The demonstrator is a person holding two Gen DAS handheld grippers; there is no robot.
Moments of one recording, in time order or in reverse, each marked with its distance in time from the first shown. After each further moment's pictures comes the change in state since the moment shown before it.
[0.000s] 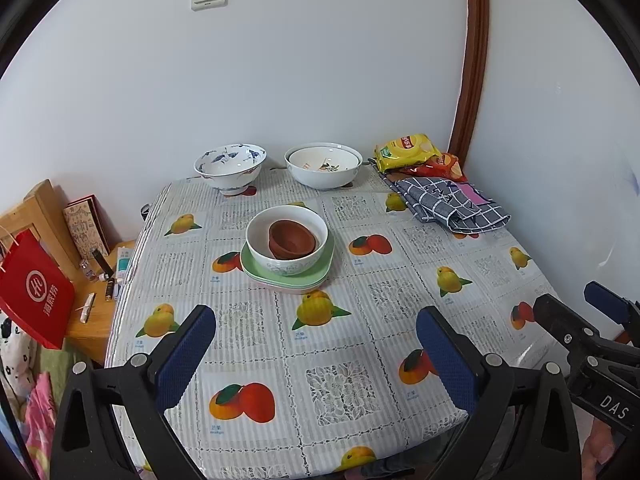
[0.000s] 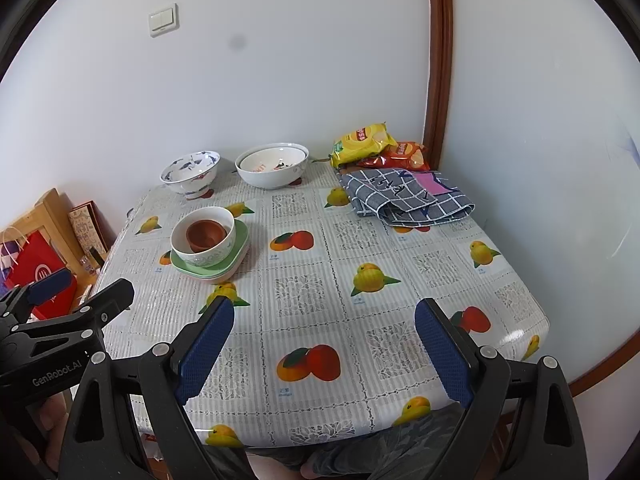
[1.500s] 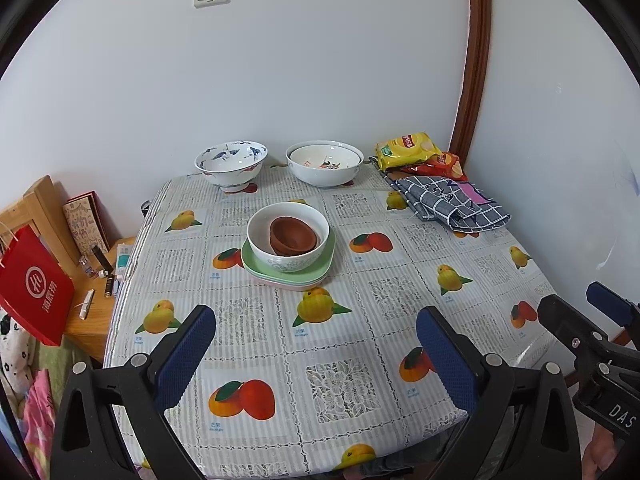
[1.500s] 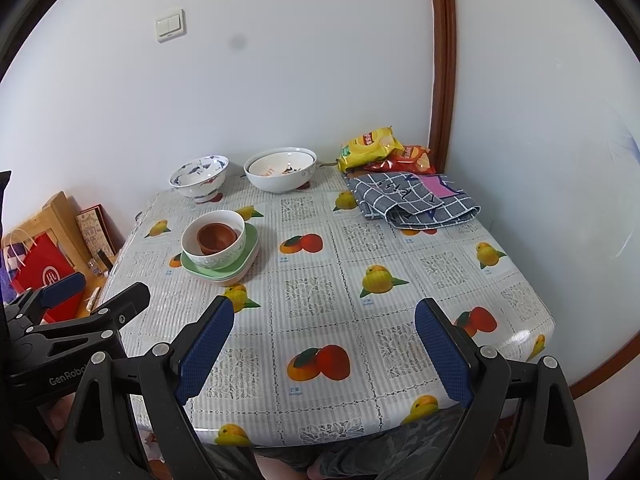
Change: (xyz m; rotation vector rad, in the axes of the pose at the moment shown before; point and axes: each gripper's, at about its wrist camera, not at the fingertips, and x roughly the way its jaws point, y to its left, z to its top) left arm 0.001 0.002 -0.002 -0.004 0.003 0.001; right arm -0.007 0.007 -0.002 0.002 -0.016 0.024
